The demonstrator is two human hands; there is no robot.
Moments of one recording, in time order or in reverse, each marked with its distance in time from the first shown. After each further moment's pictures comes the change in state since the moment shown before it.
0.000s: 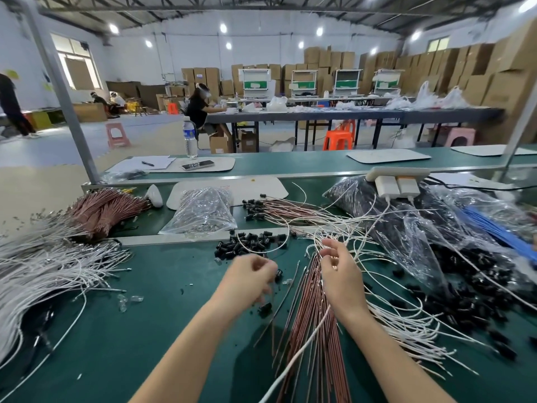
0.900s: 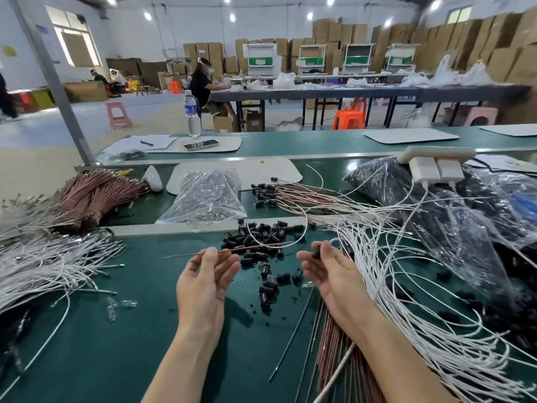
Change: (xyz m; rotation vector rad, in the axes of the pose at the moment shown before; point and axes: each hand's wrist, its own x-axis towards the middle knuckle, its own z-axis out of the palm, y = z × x) left_hand 0.036 -0.068 -0.028 -1.140 0.494 -0.009; right_hand 0.012 0.004 0.048 0.959 -0.293 0.408
